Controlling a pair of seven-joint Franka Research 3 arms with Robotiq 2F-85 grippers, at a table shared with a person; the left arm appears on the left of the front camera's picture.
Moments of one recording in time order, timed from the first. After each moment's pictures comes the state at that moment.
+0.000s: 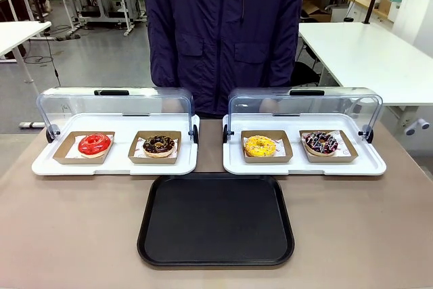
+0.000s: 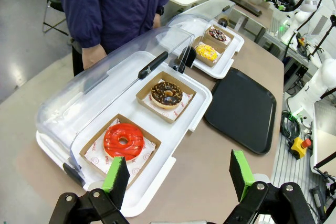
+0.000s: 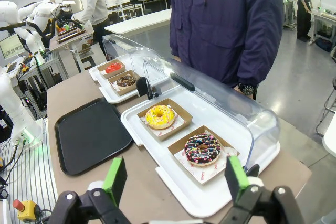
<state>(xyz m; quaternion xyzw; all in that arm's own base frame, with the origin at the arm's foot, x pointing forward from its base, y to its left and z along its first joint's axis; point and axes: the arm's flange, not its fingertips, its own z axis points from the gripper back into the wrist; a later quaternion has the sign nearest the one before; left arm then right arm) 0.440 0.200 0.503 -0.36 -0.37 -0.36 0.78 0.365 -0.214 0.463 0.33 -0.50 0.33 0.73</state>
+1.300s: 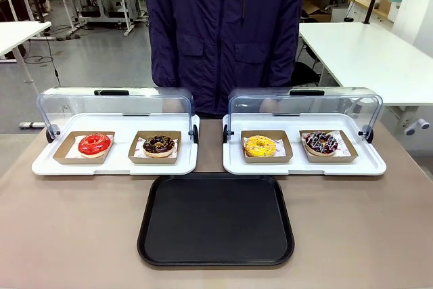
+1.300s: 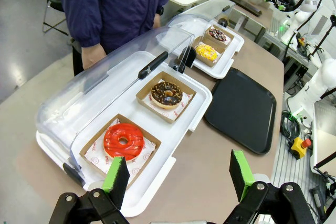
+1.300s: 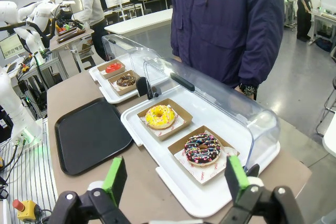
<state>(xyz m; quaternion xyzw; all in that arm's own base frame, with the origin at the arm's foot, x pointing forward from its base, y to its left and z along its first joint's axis) 0.440 0.200 0.503 -0.36 -0.37 -0.36 0.78 0.365 -0.214 0.463 0.33 -0.50 0.33 0.73</state>
